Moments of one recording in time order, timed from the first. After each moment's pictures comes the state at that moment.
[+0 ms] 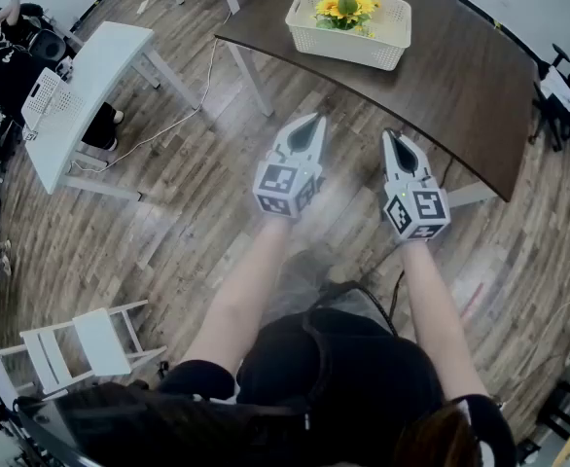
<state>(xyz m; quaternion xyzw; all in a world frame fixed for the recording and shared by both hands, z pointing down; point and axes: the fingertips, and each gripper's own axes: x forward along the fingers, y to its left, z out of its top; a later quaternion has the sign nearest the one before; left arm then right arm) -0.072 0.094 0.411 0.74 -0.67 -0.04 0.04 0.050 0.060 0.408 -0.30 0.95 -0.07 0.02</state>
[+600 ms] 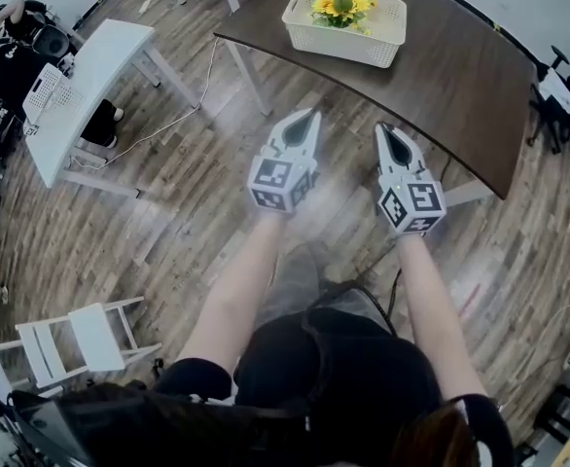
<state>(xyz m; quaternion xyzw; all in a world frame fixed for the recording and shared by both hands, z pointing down) -0.065 0.097 0.406 0.73 -0.68 -0.03 0.03 0.051 0.063 0.401 -0.28 0.96 -0.07 0.03</state>
